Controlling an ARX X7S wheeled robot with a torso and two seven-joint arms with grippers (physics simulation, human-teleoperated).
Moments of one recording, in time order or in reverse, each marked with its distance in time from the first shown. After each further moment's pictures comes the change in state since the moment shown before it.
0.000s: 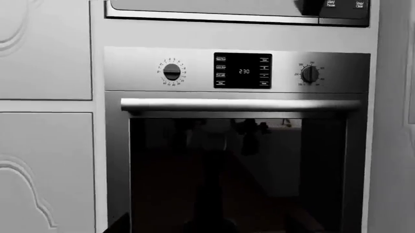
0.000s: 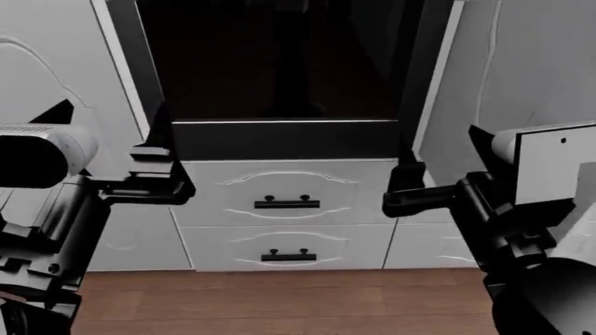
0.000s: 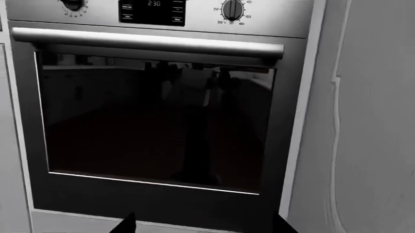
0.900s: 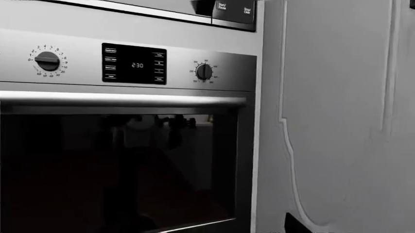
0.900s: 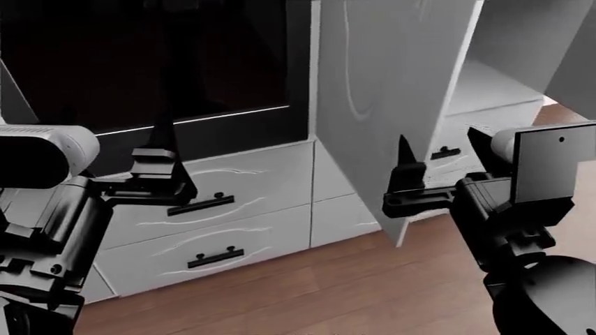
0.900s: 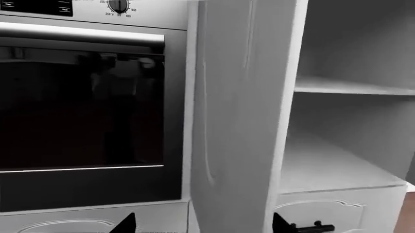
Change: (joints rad) left arm 0.023 -0.031 0.044 -0.012 -0.003 0.068 -0.021; right arm 0.003 0.021 0.014 0.027 0.090 -0.006 0.063
